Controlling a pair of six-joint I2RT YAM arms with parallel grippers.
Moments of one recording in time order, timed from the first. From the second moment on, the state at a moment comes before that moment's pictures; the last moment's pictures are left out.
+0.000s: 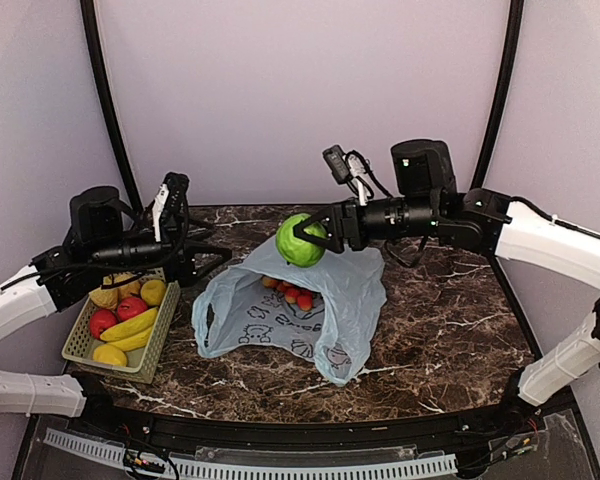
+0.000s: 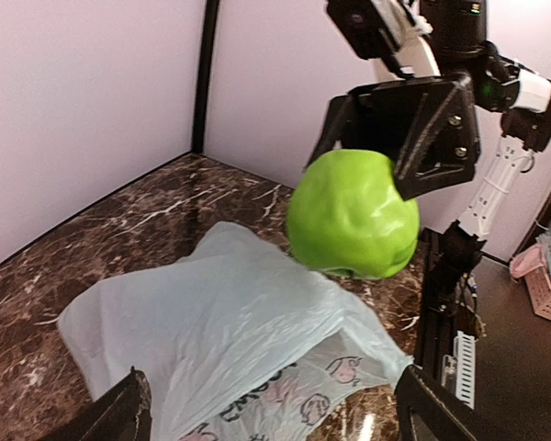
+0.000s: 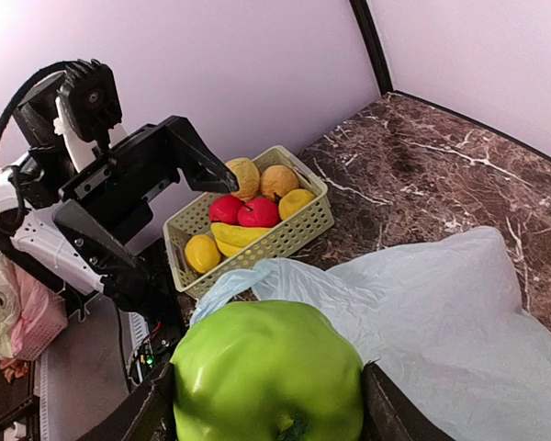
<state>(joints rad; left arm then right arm) -0.60 0.93 0.83 -0.13 0.49 -0.07 0.93 1.41 1.33 -0.28 -0.33 0.33</state>
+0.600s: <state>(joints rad) -0.87 1.18 0.97 0.01 0.47 -0.17 0.93 1.40 1.27 -0.13 -0.59 0.38</state>
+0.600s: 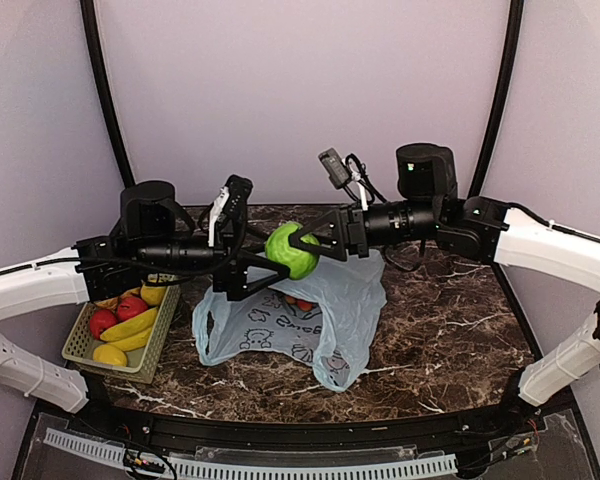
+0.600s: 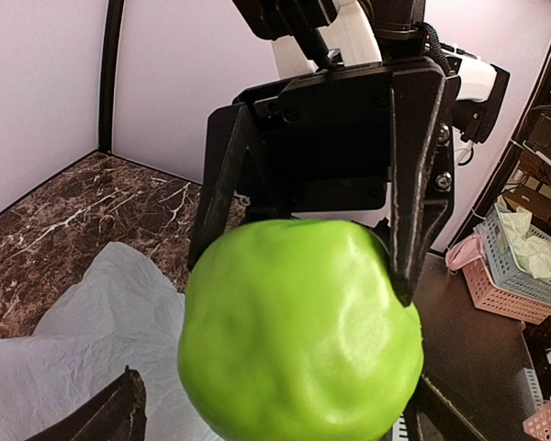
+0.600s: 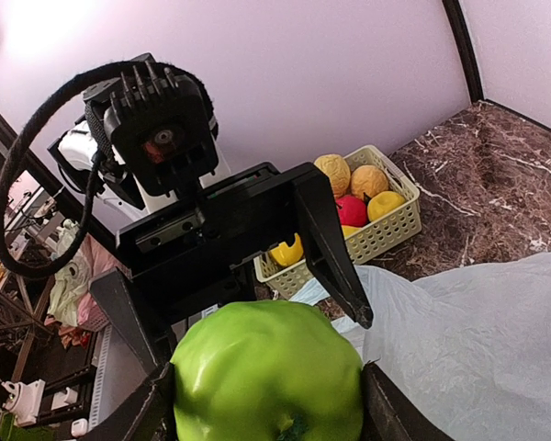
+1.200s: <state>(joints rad) -0.88 1.21 0.98 0.06 0.51 -0.23 0.93 1.40 1.27 -0.13 -0.60 0.39</state>
